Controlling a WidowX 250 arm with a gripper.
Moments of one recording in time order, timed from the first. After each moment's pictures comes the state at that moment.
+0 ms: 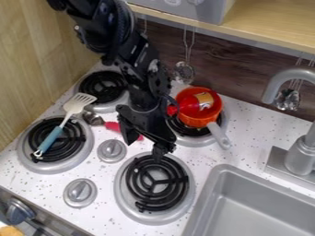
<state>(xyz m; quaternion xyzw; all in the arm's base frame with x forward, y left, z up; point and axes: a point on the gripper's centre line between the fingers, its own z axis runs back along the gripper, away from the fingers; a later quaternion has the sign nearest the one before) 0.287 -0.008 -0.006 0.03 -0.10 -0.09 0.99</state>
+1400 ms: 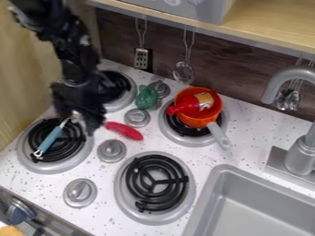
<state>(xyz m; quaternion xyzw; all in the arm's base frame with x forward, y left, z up) 0.279 0.129 -0.009 0.10 -0.06 -0.01 0.99</state>
